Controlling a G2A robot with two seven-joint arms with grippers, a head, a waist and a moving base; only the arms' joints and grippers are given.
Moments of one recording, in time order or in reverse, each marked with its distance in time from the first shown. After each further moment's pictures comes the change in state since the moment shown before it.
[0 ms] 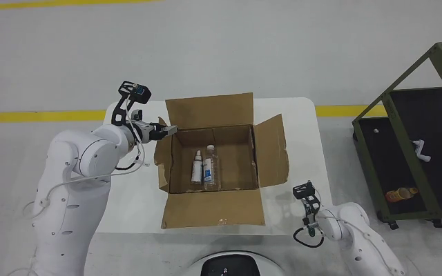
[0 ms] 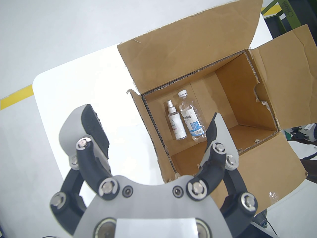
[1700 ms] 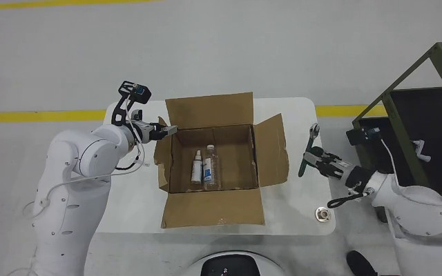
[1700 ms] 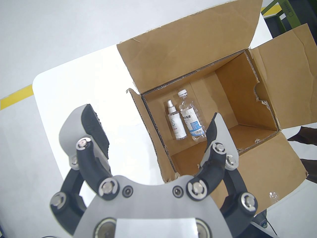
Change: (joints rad) left arm 0.000 0.000 0.000 0.000 0.000 0.000 0.000; right arm -0.016 0.011 0.446 -0.287 0.930 -0.212 -0.301
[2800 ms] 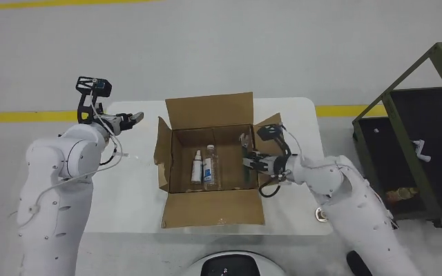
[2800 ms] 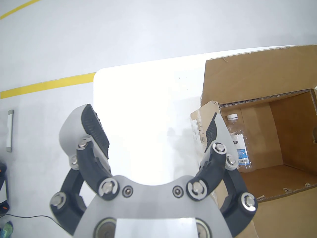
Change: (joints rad) left arm 0.053 0.026 -0.113 0.020 0.206 0.078 0.138; right arm 0.460 -0.061 -0.653 0.349 -0.152 0.142 -0.028
